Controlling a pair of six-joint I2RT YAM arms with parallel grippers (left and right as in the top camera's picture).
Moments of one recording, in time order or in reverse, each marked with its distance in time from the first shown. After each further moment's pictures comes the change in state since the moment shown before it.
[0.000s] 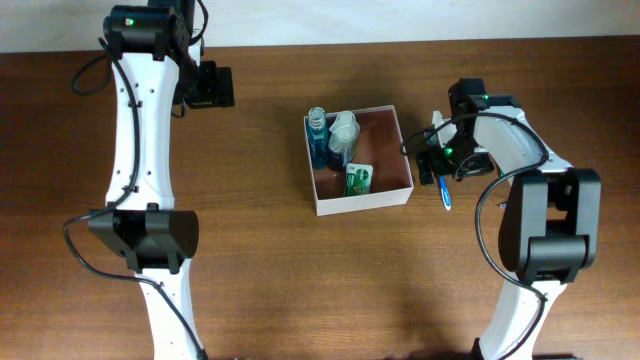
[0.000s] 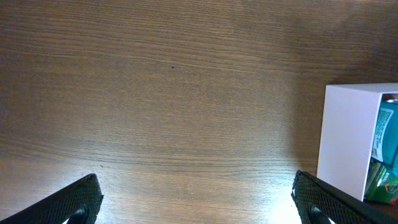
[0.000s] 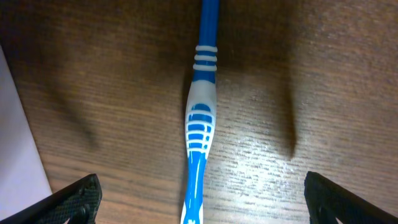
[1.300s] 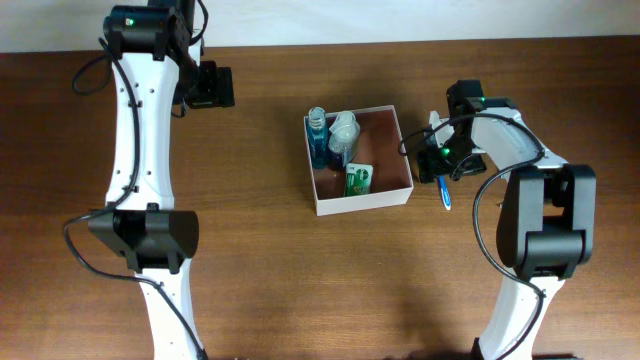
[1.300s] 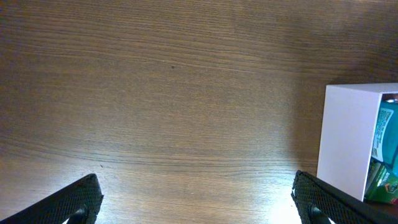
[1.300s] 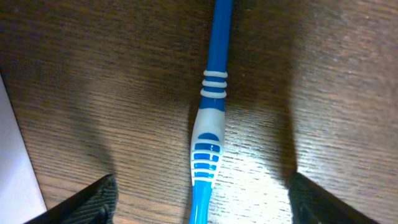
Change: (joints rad) left arm 0.000 0.000 0.000 0.000 0.000 0.000; right arm 0.000 0.023 -0.008 0.045 -0.022 -0.008
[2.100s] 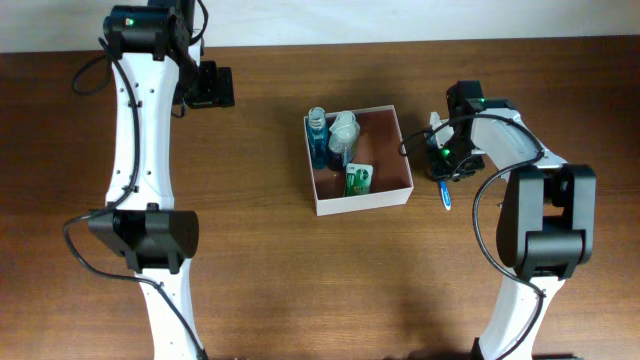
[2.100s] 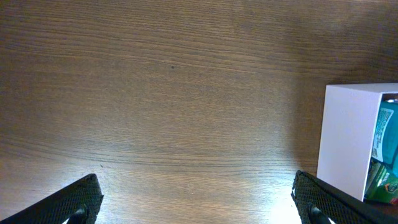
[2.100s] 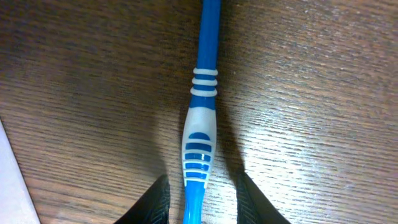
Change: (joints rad) left arm 0.000 0.000 0.000 0.000 0.000 0.000; right arm 0.000 0.000 -0.006 0.006 0.018 0.004
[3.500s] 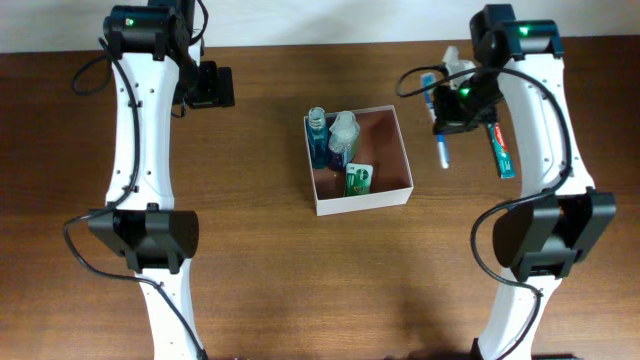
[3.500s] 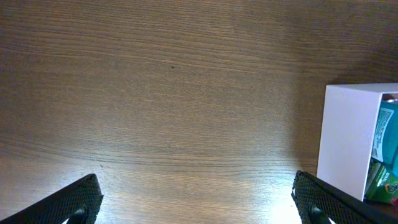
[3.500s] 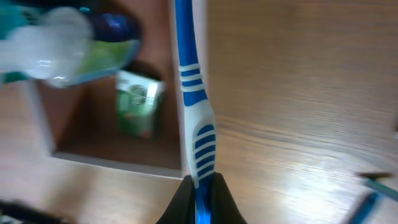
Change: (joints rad) left arm 0.000 0.000 0.000 0.000 0.000 0.000; right arm 0.033 0.007 0.682 -0.634 -0.256 0.147
